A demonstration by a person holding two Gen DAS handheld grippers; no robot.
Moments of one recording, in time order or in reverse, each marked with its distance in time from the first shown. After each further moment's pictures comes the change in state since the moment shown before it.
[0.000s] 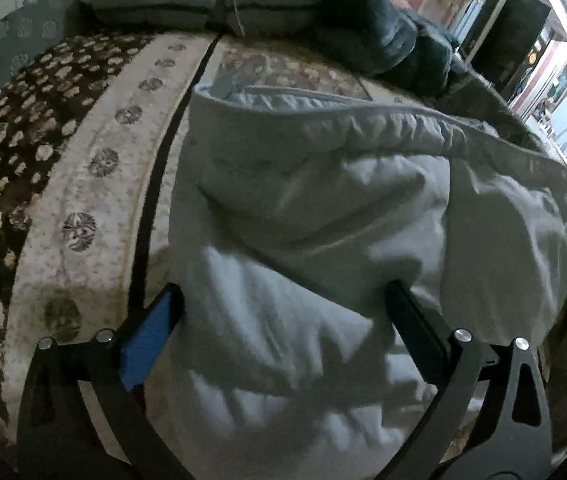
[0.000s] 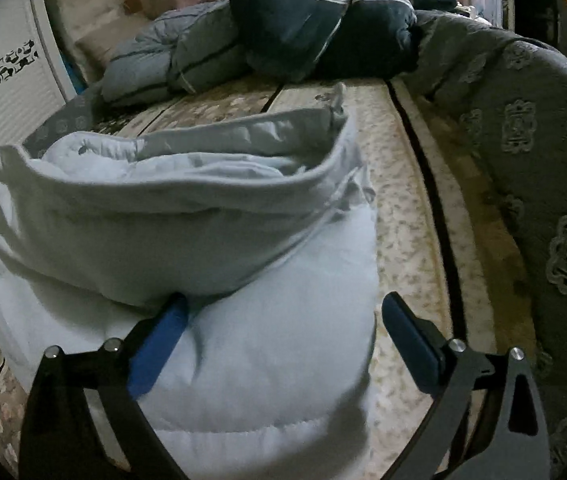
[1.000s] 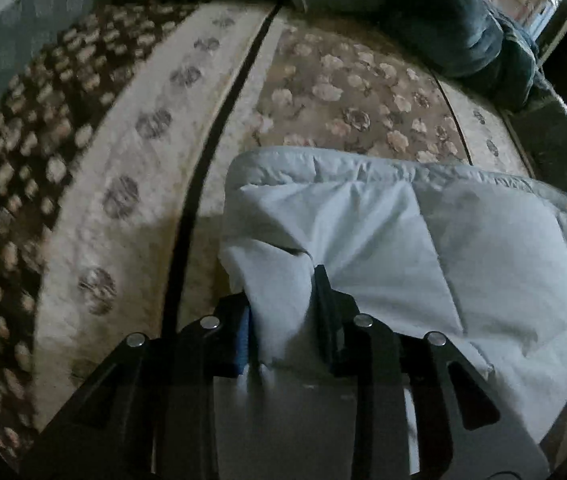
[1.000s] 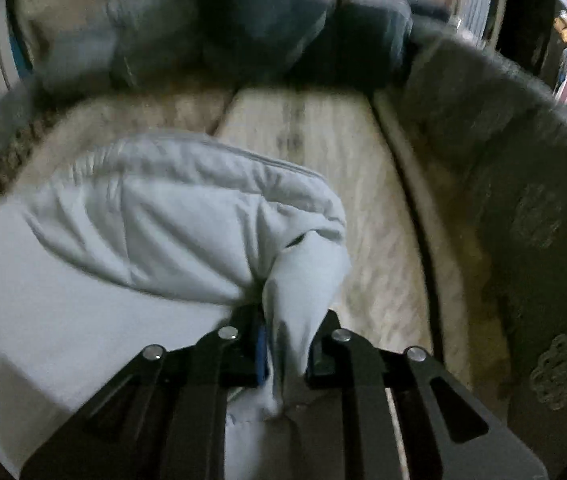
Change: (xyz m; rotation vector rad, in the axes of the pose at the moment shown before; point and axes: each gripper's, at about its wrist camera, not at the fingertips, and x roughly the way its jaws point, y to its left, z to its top) left arm 0.053 0.030 0.099 -0.148 0.144 0.162; right arm 0.108 0.022 0.105 -0.026 0.138 -0.260
